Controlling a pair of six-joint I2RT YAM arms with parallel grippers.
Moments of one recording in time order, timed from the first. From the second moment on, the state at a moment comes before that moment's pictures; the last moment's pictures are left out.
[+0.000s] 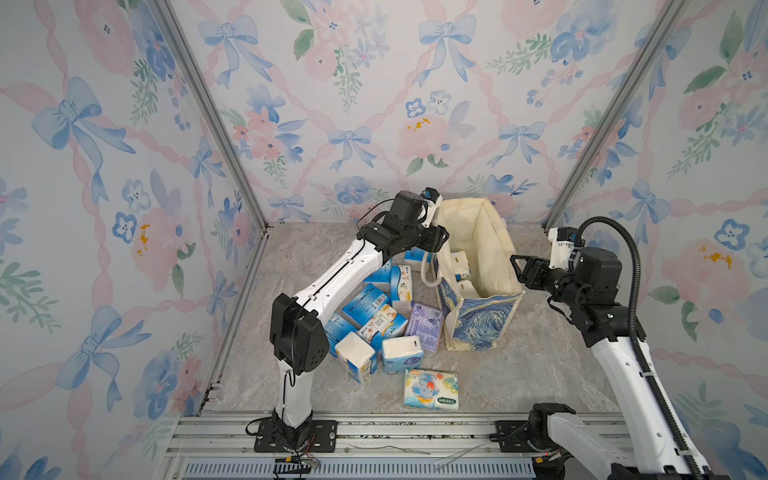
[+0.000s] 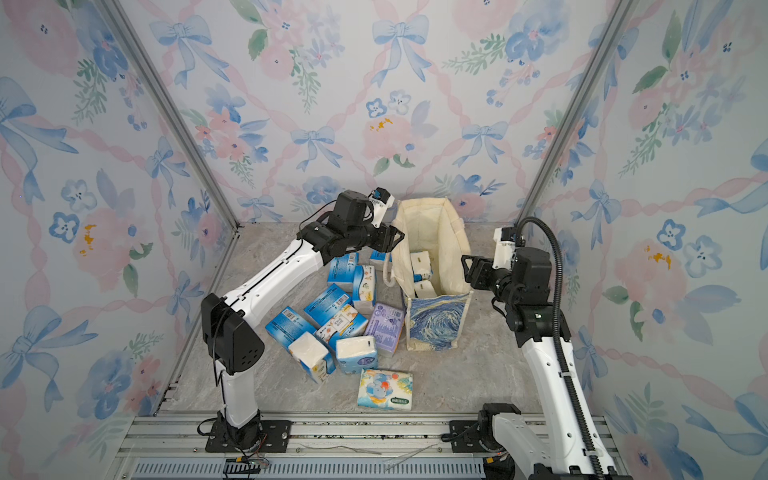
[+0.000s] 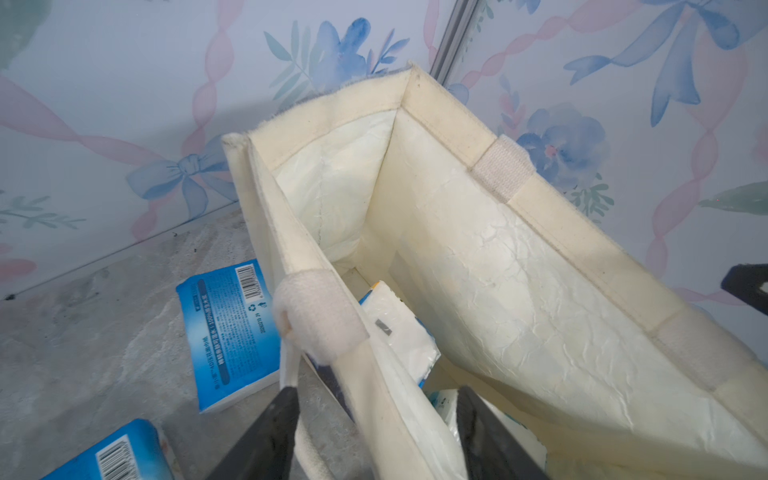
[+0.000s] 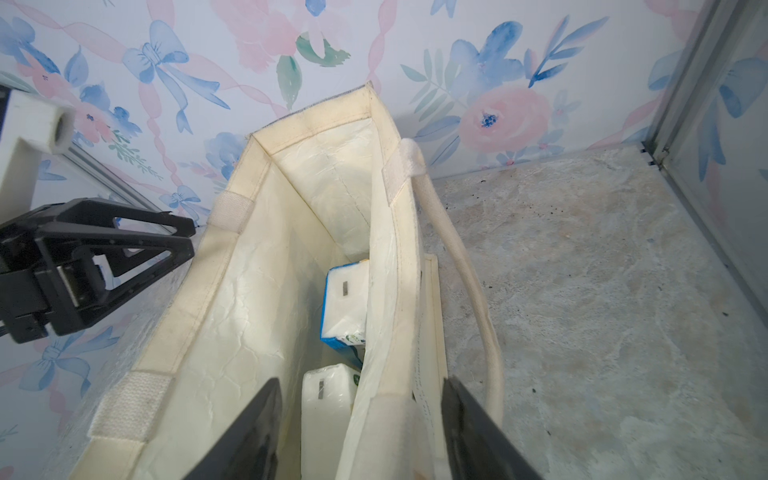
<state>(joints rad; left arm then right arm) -0.64 1.90 1.94 -0.55 0.15 -0.16 0.00 0.97 1.05 -0.48 -0.30 0.26</state>
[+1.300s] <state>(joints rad) -0.57 1.78 1.36 -0.51 0.02 -0.37 0.00 0.95 1.04 -0.48 -0.28 0.24</state>
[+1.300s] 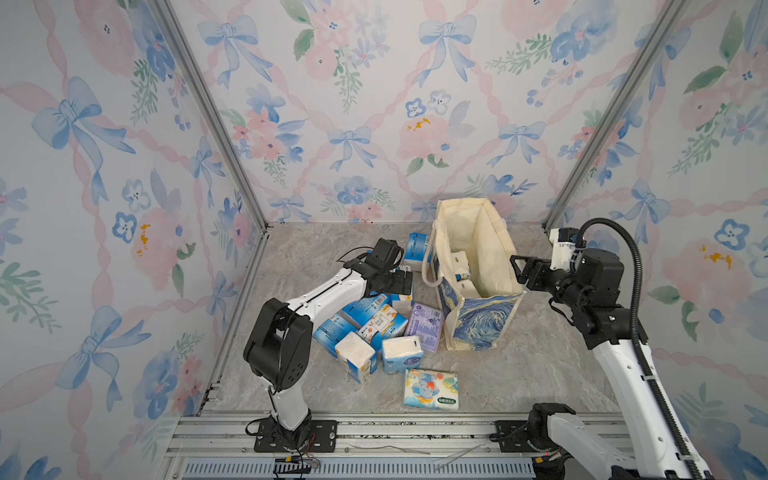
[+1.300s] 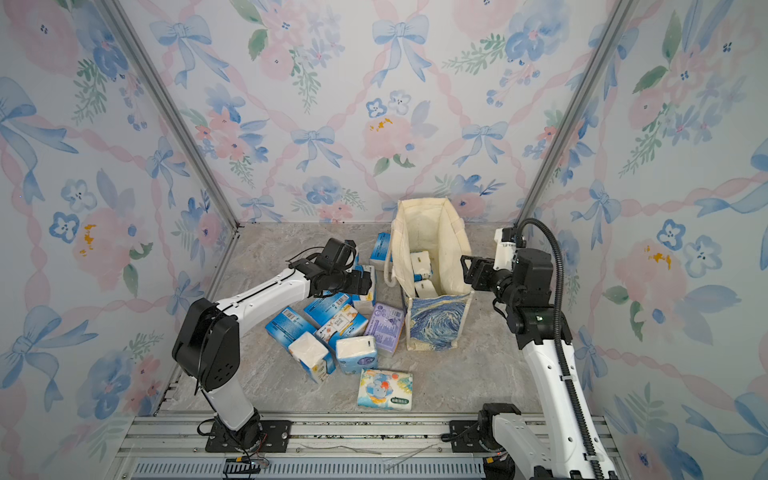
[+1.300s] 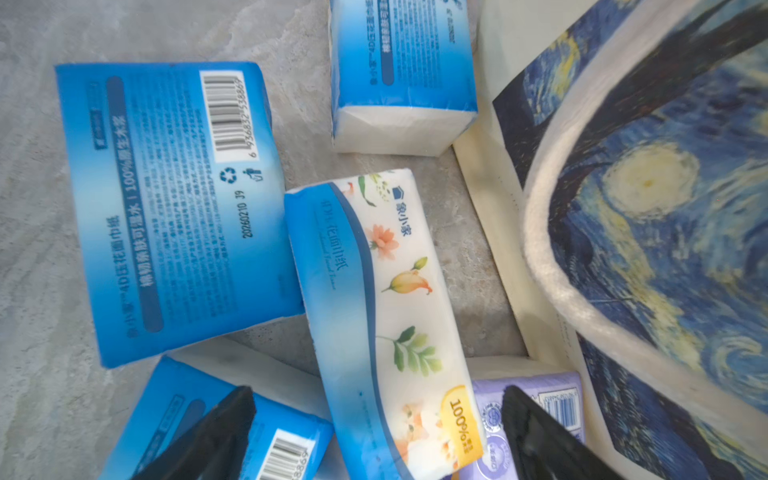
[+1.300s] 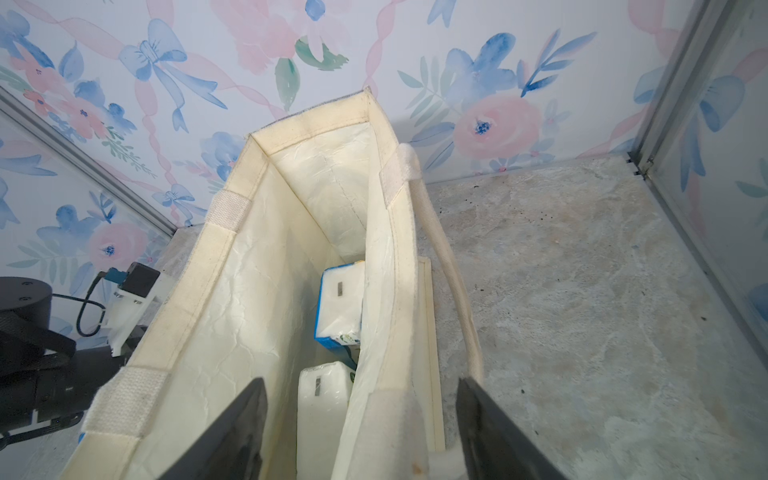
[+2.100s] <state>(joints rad) -0.60 1.99 1.51 -0.58 0.00 -0.36 -0.03 0.96 1.01 -0.48 -0.28 0.24</state>
